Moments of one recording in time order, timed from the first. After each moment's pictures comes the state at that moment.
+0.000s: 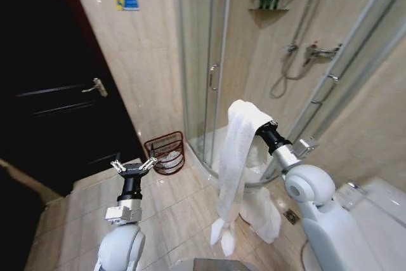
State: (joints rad) left arm 1.70 -1.49 -0.54 -2.33 0.03 -0.17 -0.18; right arm -1.09 1.09 0.47 2.28 0.58 -0.38 0.08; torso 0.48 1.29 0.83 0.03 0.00
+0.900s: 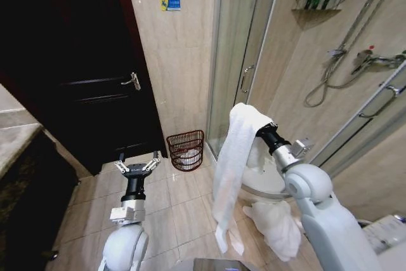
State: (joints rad) left arm 1.69 -1.49 -0.52 -2.30 0.04 -0.20 -0.20; right arm -1.07 1.07 0.46 2.22 0.53 -0.37 0.06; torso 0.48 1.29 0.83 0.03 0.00
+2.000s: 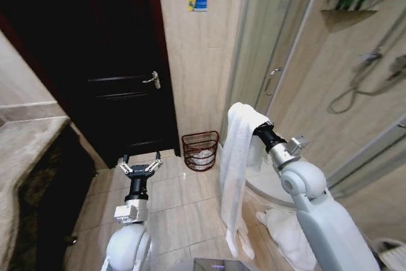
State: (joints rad) left arm 1.68 -1.49 -0.51 -2.29 0.04 -0.18 -0.21; right arm -1.04 1.08 0.43 2.19 0.54 -0.36 0.07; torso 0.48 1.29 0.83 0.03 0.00
